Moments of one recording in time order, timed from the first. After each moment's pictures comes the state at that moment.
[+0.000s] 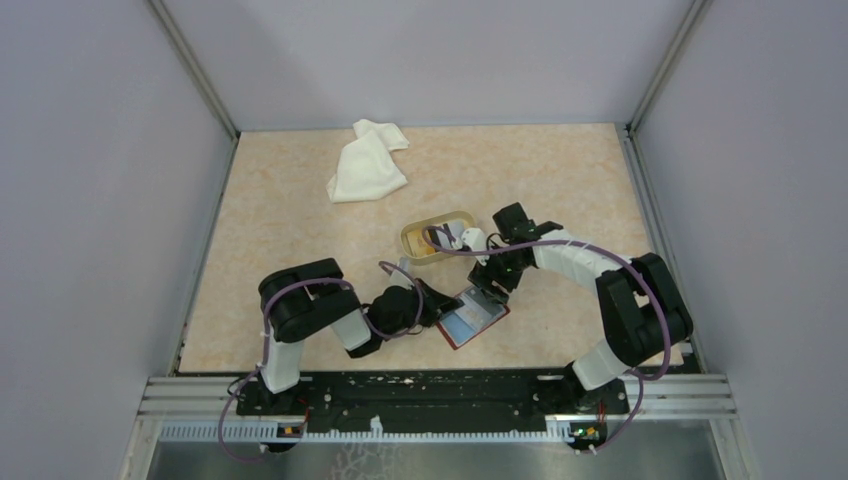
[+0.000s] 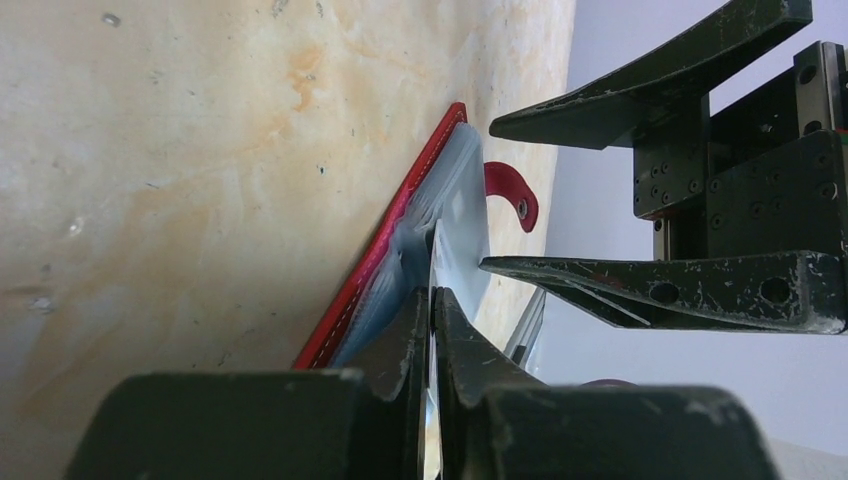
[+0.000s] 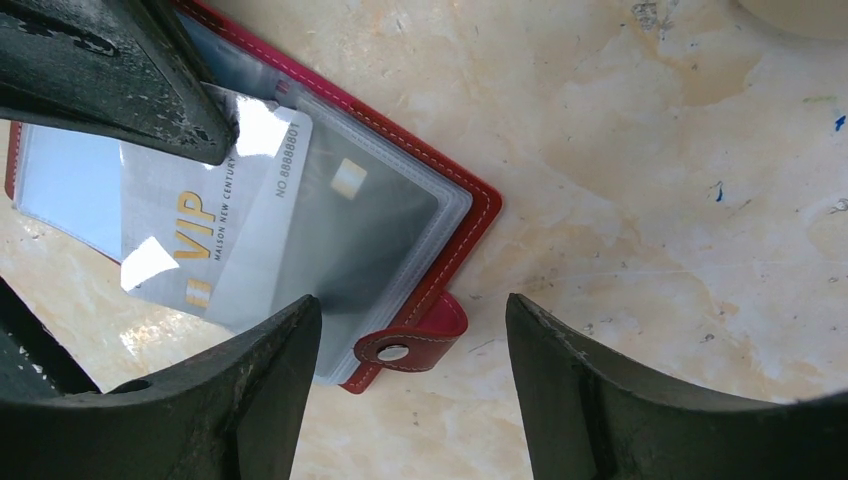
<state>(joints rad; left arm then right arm) -1.04 1.98 0.42 1.25 -0.13 -1.42 0.45 1.53 0.86 -0.59 -0.36 -0.63</state>
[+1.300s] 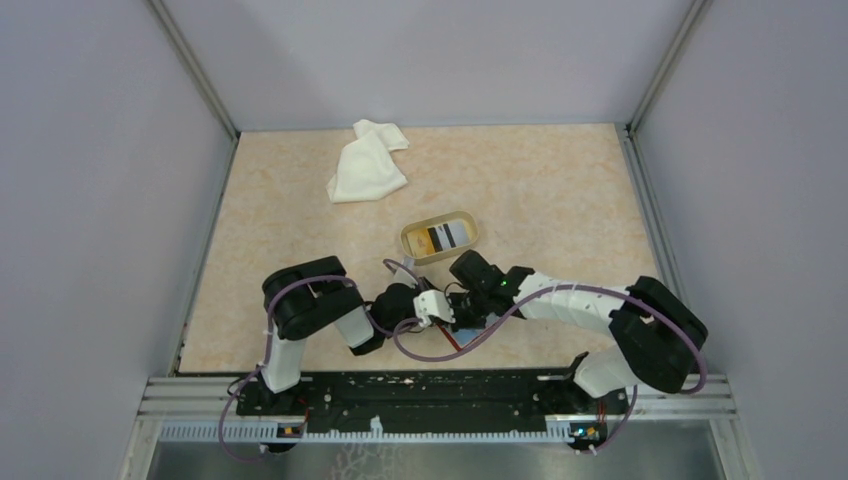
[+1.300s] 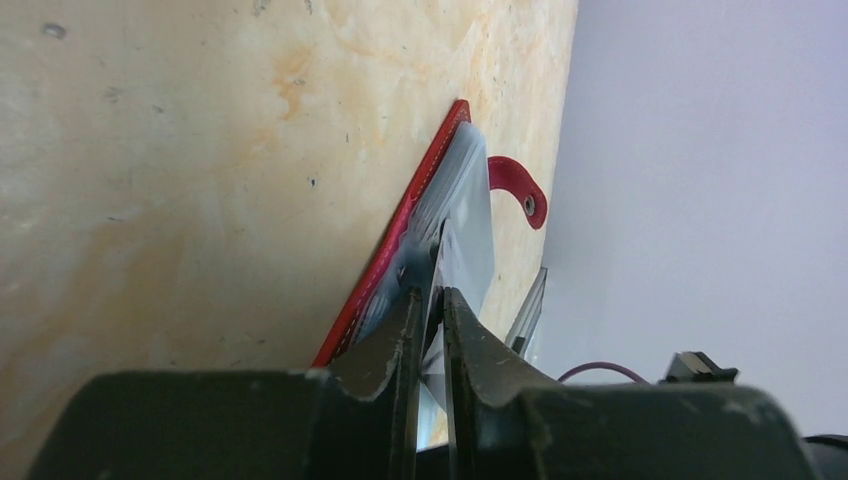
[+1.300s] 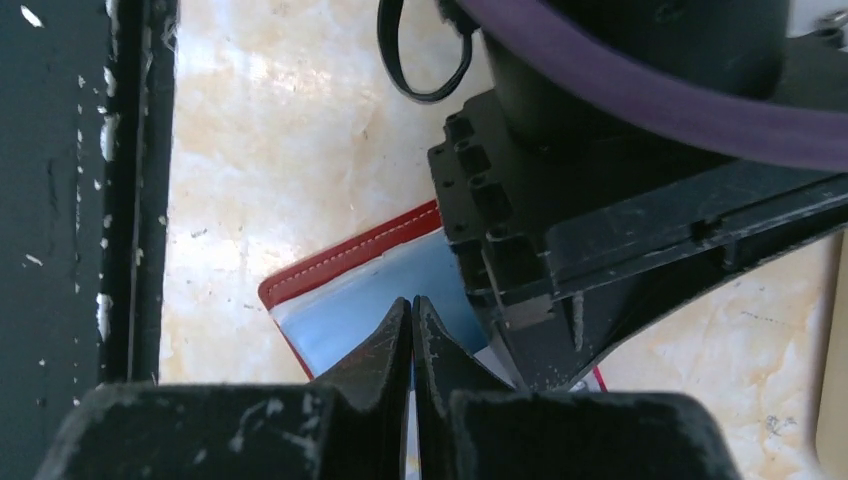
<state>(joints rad) -1.03 2.00 0.46 1.23 -0.08 -1.42 0.88 1.37 0.70 -0.39 -0.43 -0.83</state>
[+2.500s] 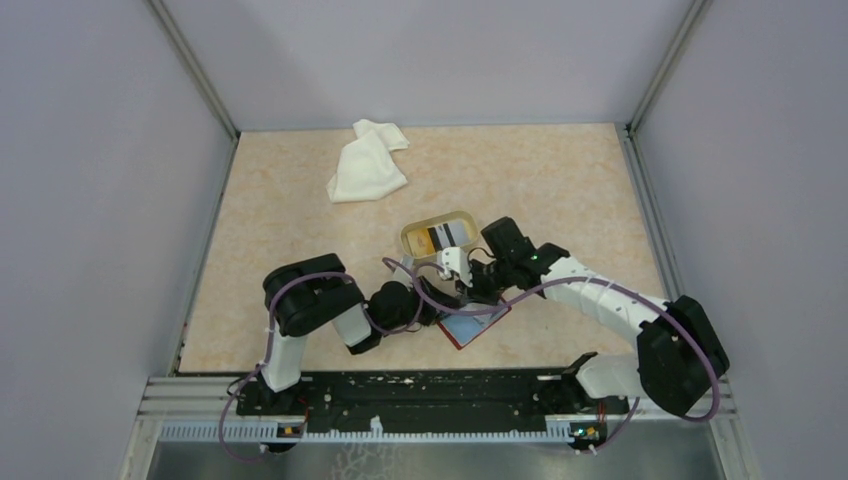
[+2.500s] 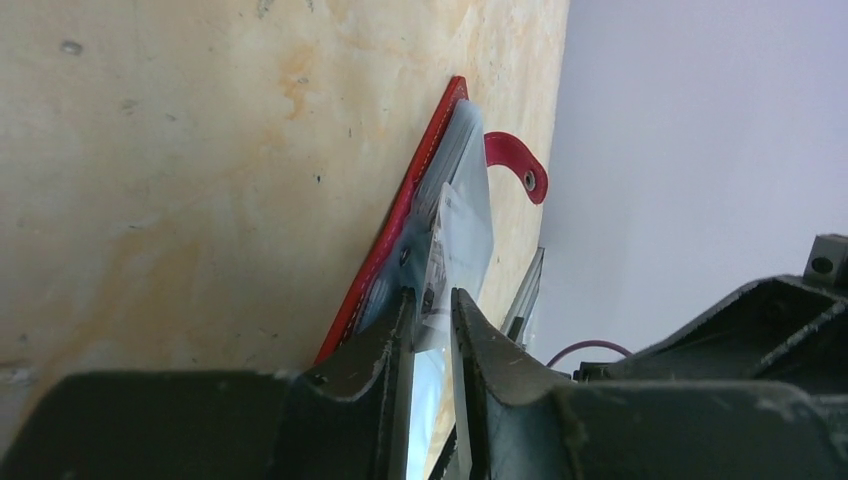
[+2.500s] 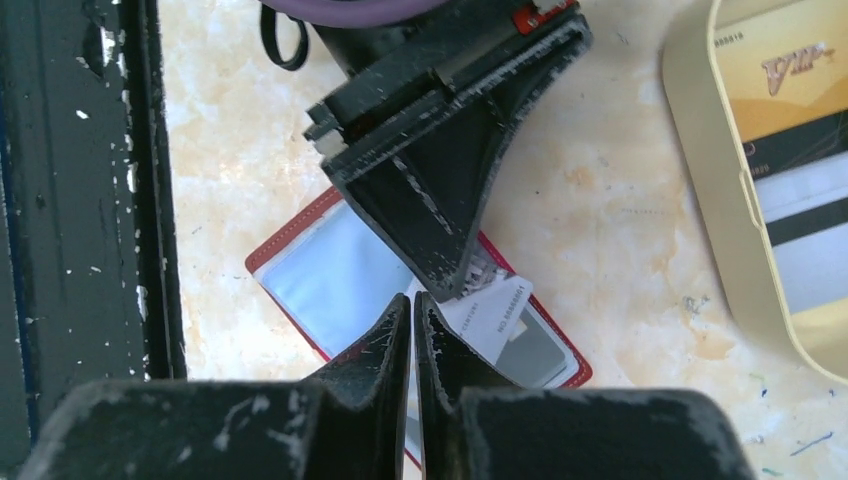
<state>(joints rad) -0.99 2.02 0.44 1.28 0.01 -1.41 0.66 1.28 0.78 -0.49 -0.57 -0.74</state>
